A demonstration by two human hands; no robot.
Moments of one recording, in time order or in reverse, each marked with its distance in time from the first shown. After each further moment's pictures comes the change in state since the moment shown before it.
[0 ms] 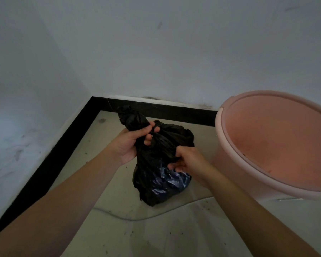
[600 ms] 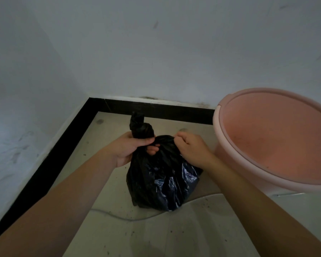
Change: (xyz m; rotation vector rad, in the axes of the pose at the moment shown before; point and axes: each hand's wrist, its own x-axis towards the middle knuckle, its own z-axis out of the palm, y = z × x) left_hand -0.007 0.001 -0.001 0.322 0.081 -0.179; right_hand 0.012 -0.016 -0.013 -0.686 0.184 -0.526
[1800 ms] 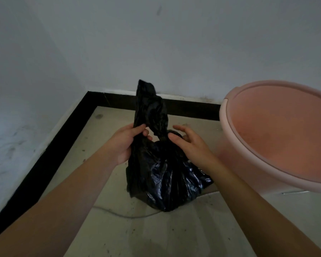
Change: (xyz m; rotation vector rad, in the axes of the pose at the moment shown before) left_hand 0.015 -0.011 -0.010 -0.212 0.041 0.084; right_hand -0.002 0.017 0.021 0.514 -0.047 0.233
